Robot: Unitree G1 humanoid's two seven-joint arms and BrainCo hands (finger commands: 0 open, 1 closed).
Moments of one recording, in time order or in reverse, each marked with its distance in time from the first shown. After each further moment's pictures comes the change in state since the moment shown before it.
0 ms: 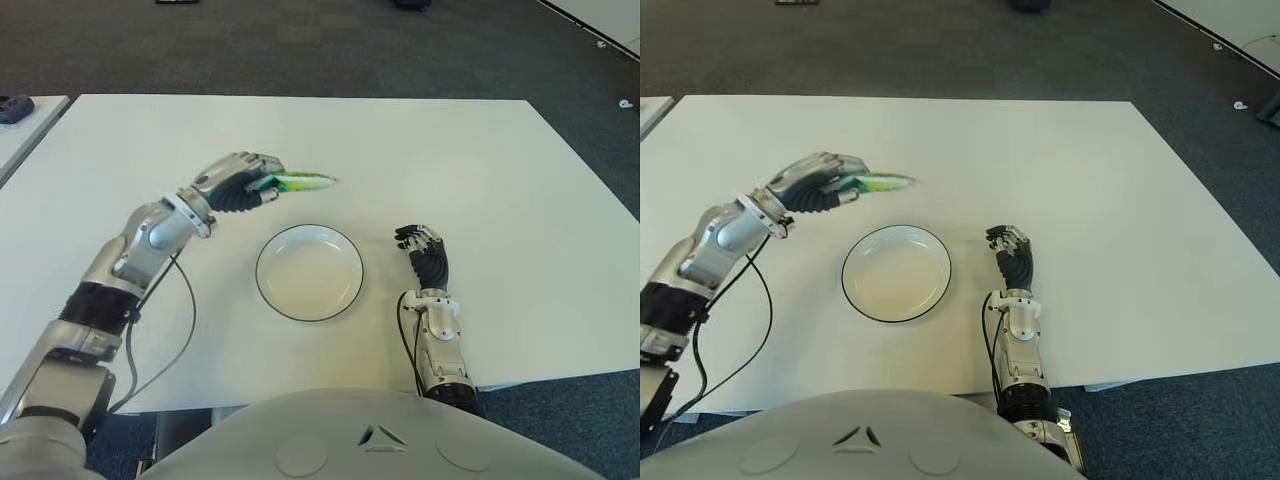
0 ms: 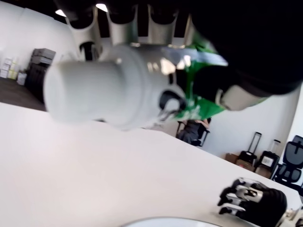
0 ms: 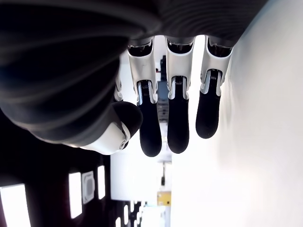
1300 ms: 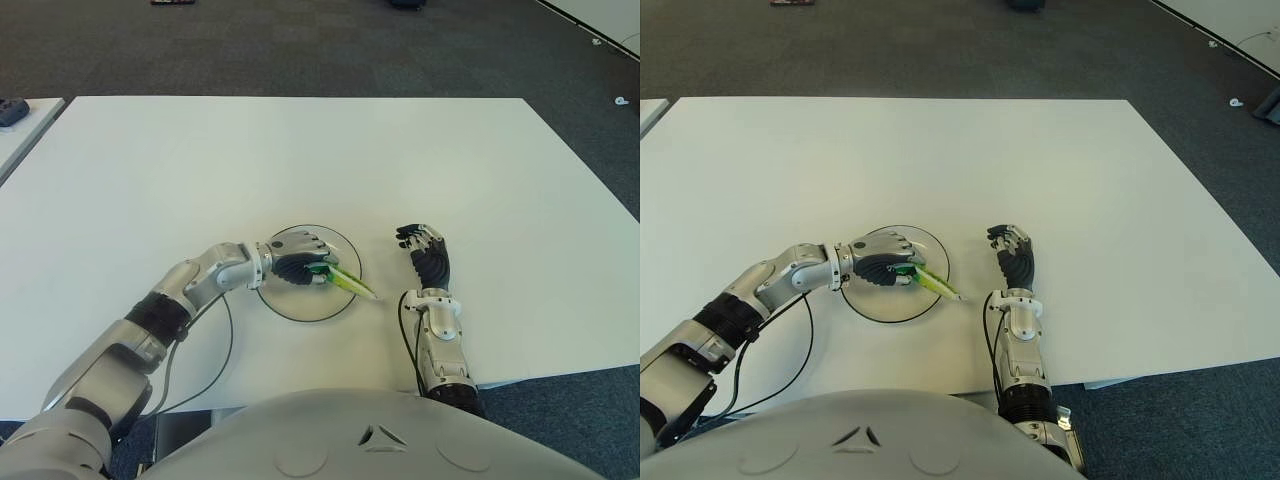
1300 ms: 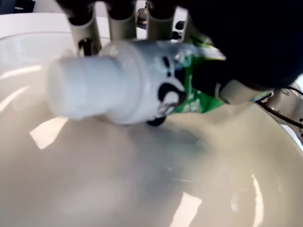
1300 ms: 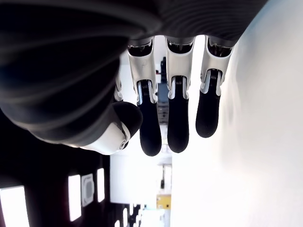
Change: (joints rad) left arm -0.052 -0.122 -0.299 0.251 0.240 -0.174 -0.066; right arm 0.006 -0.005 0.000 -0.025 -0.002 0.021 -0.006
